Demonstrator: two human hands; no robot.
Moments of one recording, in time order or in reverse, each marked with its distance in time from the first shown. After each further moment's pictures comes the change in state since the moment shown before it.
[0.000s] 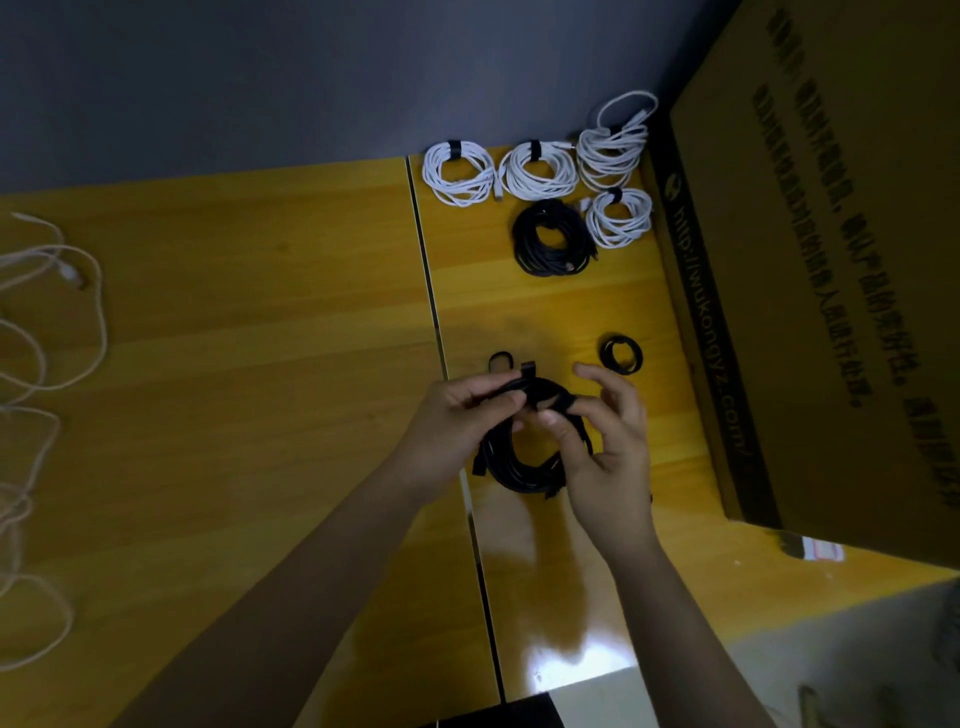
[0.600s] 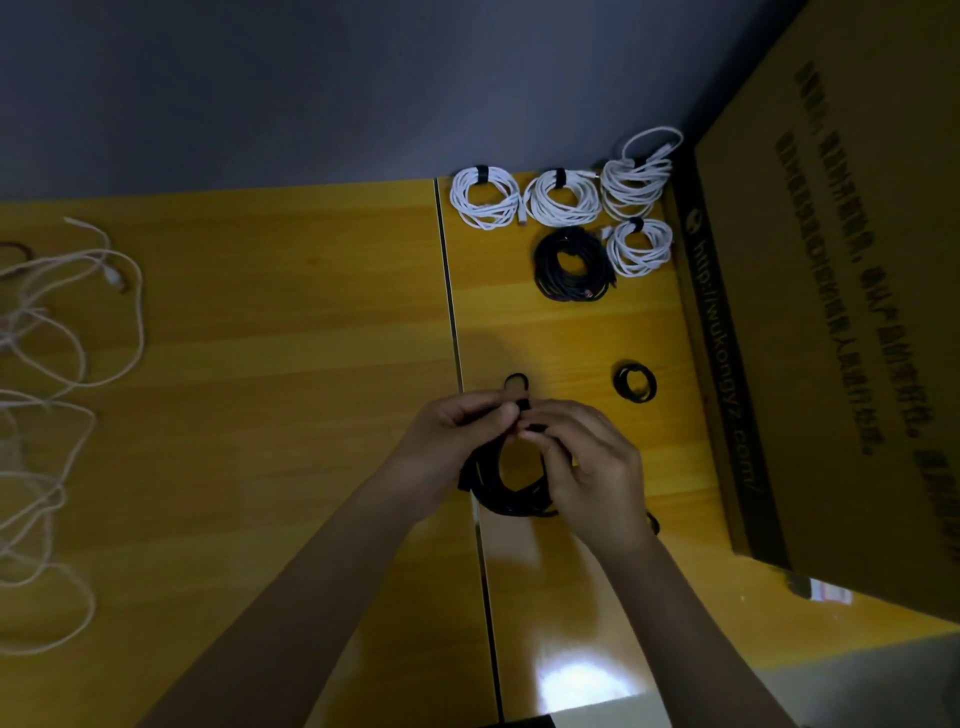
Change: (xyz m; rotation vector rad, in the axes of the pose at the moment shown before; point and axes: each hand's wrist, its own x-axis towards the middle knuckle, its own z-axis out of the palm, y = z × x) left_hand -0.009 0.012 -0.016 -0.145 -0.015 -0.088; right_hand 0.021 -0.009 0.008 -0.194 -0.110 -0.431
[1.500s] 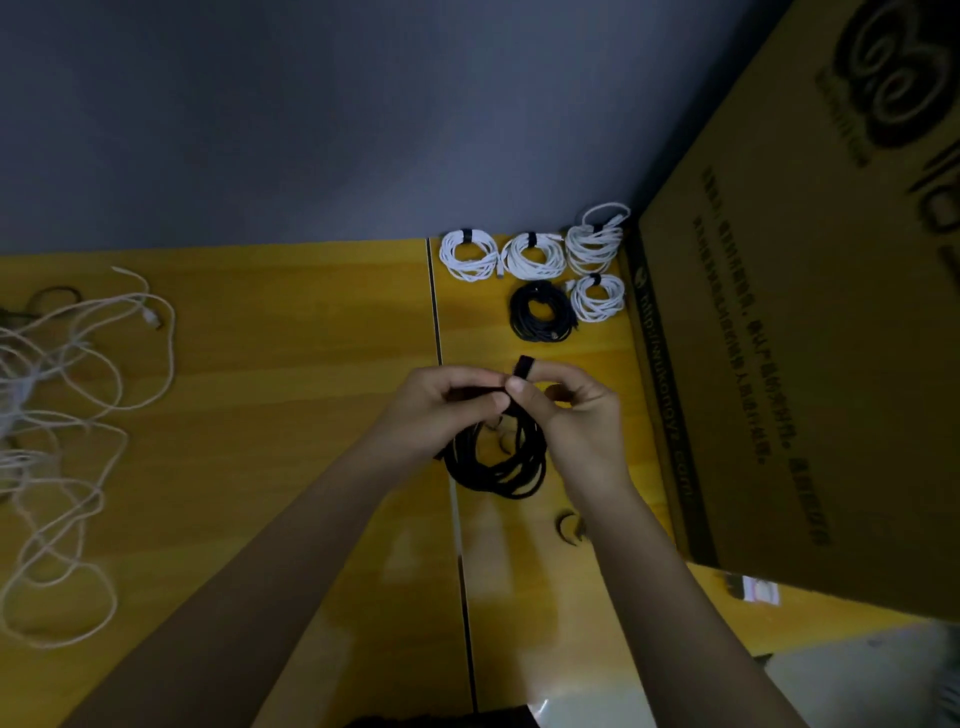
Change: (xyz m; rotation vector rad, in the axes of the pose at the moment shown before) left_hand -0.032 0.073 0.024 0.220 0.034 0.233; right_hand 0.066 -0.059 -0.047 0.575 0.097 0.725
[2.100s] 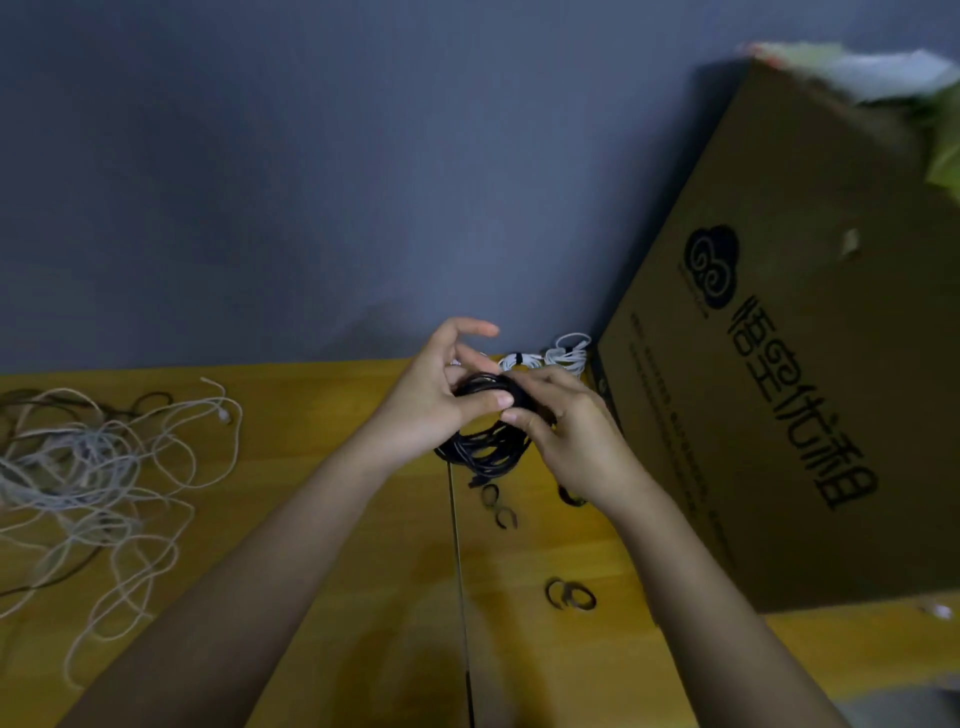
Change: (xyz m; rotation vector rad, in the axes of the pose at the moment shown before) left_hand -0.065 0.132 -0.001 0.219 0.021 0.432; right_hand -0.037 -0.131 -0.022 -0.628 -0.290 -0.664
